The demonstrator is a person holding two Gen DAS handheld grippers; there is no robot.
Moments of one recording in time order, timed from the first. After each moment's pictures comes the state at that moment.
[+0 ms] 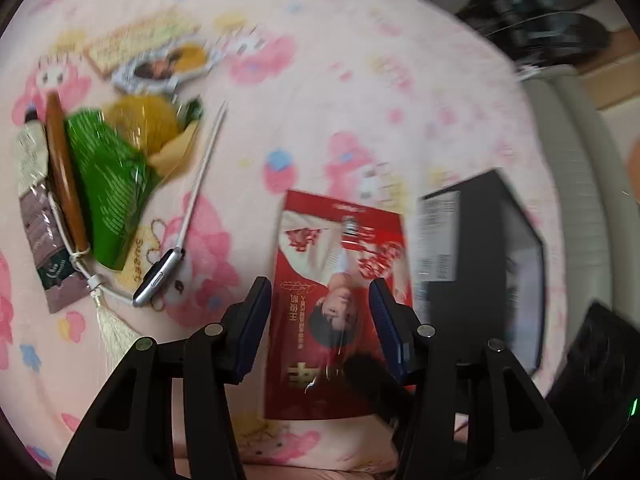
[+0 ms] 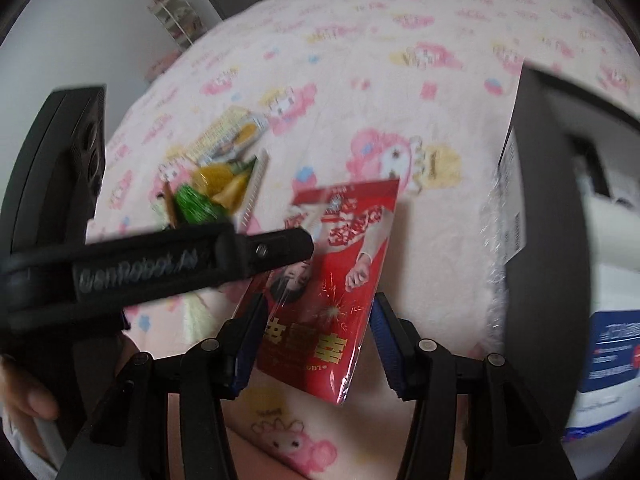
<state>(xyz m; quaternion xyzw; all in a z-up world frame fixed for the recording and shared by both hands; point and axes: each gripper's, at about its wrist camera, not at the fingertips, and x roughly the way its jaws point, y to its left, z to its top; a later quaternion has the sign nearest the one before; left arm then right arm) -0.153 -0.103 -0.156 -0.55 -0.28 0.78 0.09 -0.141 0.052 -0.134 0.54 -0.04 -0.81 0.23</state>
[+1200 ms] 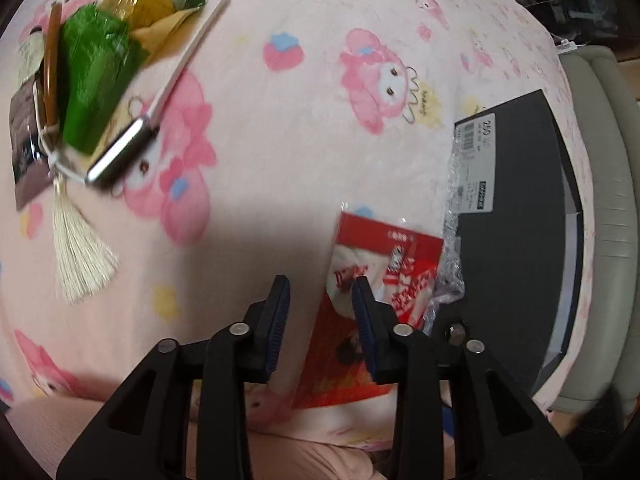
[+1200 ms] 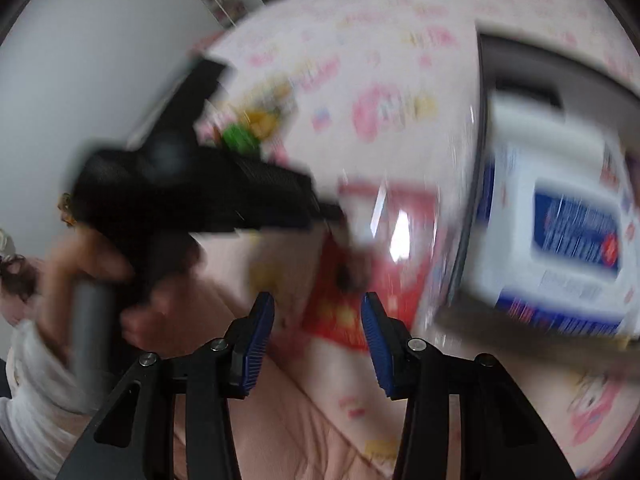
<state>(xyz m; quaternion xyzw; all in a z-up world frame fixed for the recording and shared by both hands) -0.133 -0.064 -0.206 -0.64 -0.26 0.72 0.03 -0.071 0.111 -0.146 0.57 -0.04 -0.77 0.29</state>
